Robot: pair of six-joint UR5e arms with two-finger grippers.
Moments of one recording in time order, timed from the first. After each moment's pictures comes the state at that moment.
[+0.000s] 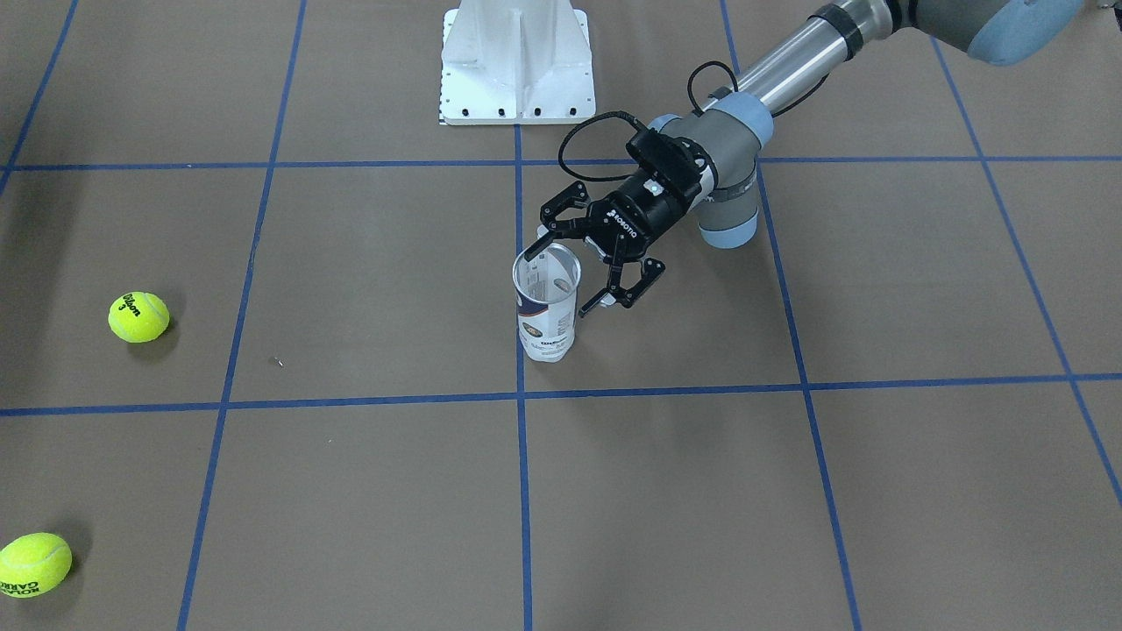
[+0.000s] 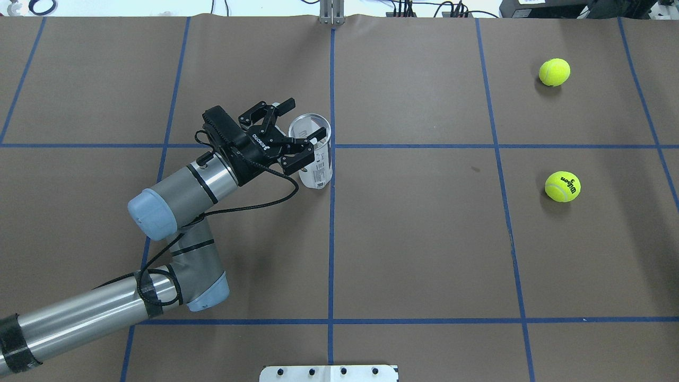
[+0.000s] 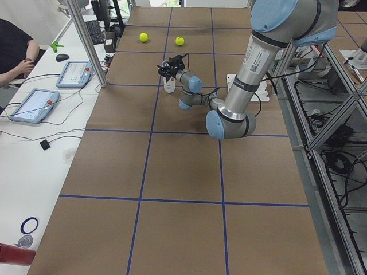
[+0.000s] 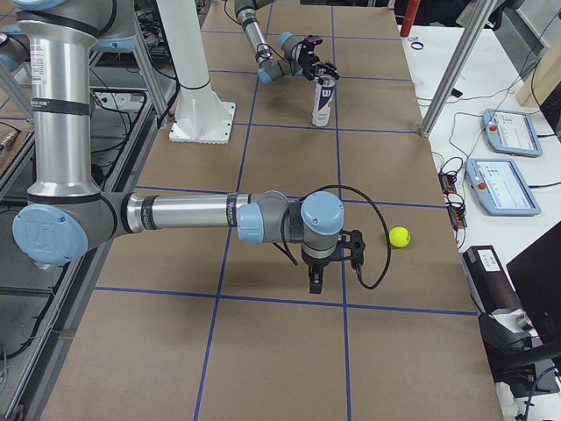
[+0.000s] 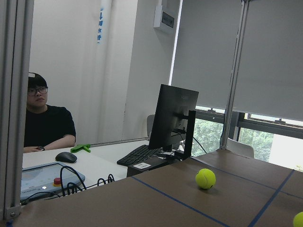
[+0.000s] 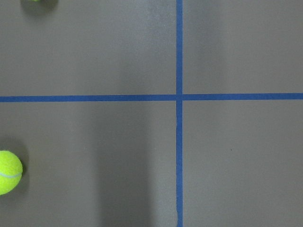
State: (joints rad) left arm -0.48 -2.20 -1.23 -3.39 -1.26 -0.49; right arm 1.57 -1.62 1.69 -1.57 2.41 0.07
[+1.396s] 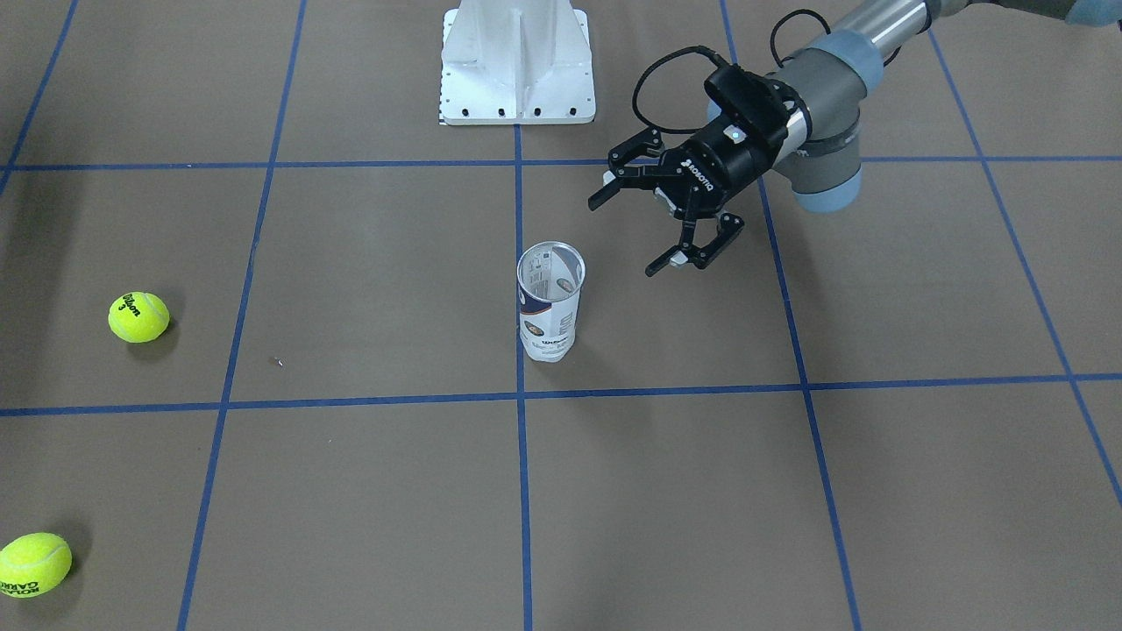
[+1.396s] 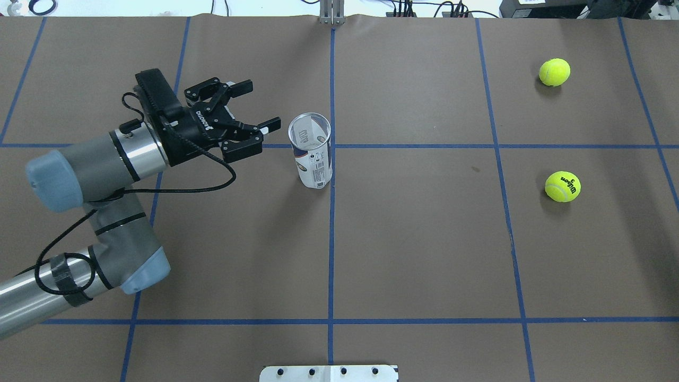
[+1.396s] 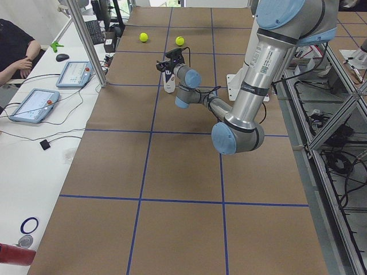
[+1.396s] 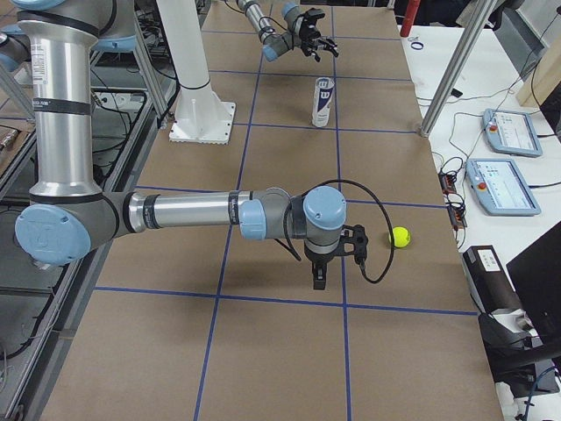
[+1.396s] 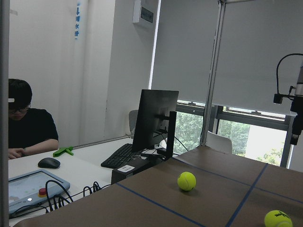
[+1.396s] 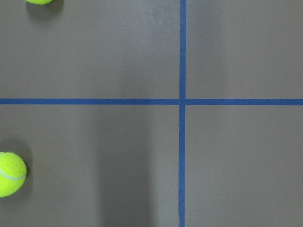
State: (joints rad) left arm -0.63 -1.97 -1.57 -3.17 -1.56 -0.51; right arm 1.55 -1.58 1.70 -1.57 2.40 0.06
